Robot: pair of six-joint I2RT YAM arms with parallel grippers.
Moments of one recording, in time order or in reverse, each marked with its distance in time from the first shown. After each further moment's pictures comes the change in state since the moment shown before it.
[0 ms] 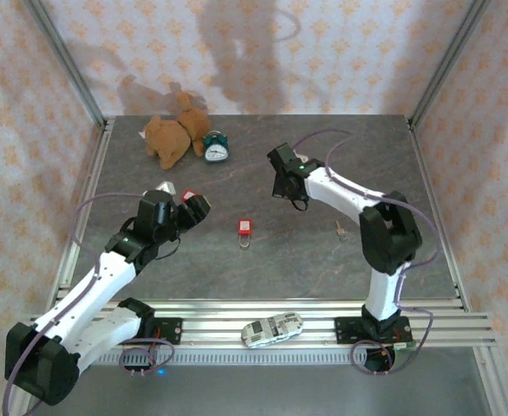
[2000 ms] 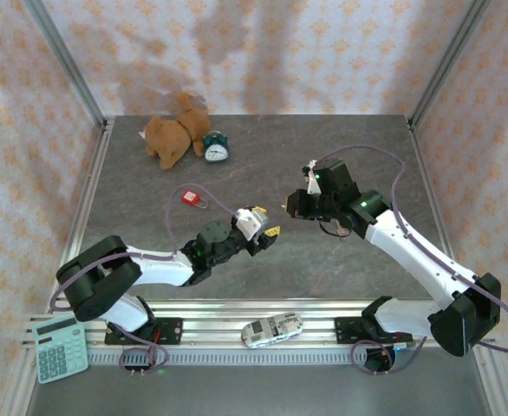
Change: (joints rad) left arm -0.494 0.586 -0.171 1.226 -0.048 0.992; right arm 0.000 -0.633 -0.336 0.034 -0.480 -0.079
